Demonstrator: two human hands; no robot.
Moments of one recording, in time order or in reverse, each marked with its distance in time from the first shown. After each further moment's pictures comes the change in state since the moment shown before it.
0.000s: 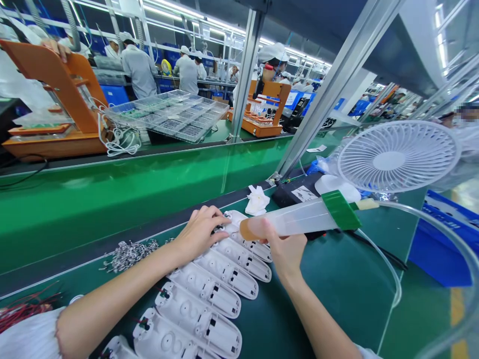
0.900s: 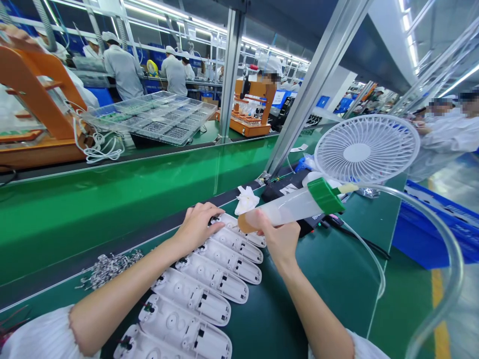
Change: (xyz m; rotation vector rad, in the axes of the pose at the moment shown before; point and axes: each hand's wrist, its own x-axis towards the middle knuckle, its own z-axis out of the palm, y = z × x) left_hand 0.033 -0.006 0.014 -0.066 0.108 -0.061; right_hand 0.023 0.003 -0.005 0.043 0.042 0.035
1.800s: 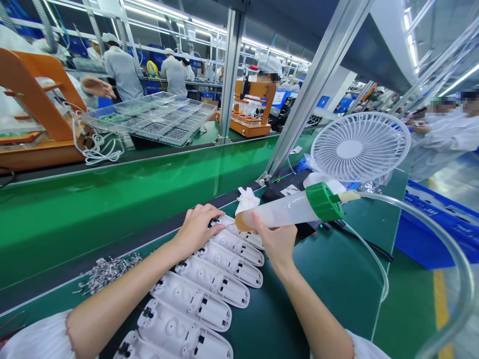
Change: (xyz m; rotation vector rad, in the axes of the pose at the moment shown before) left_hand 0.000 -0.004 0.001 -0.003 -0.002 0.011; right_hand -0.001 0.003 0.007 -0.091 -0.042 -0.077
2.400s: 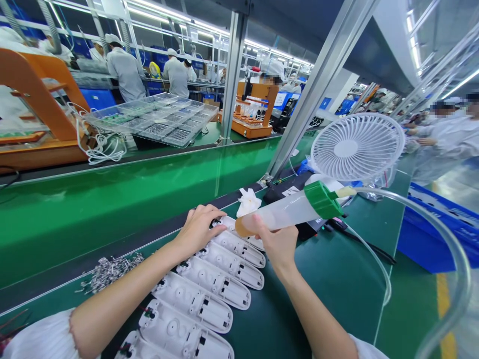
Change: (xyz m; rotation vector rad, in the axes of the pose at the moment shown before) left_hand 0.000 0.000 0.000 -0.002 0.010 0.002; right_hand -0.003 -0.004 -0.002 0.006 -0.044 0.042
